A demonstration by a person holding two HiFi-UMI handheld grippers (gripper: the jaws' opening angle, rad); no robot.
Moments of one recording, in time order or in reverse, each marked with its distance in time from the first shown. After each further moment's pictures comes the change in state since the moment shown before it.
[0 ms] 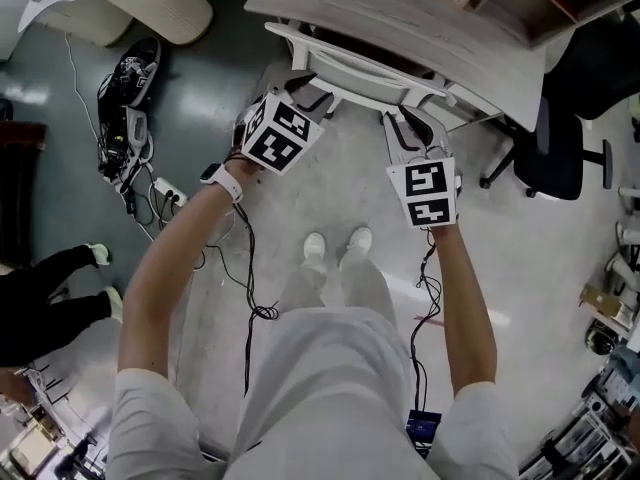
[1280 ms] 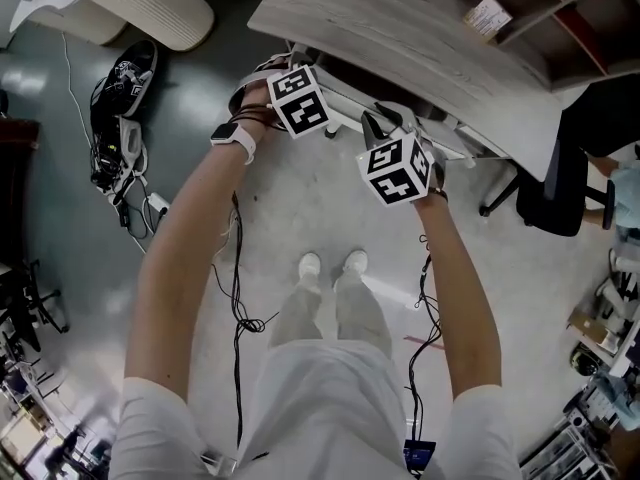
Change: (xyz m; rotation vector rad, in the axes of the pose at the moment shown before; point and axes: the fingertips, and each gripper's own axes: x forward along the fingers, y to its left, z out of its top) left arm 0.132 0.129 -0.049 0.336 0.409 -0.038; right arm 0.179 -0.011 -0.008 -0.219 0.201 0.121
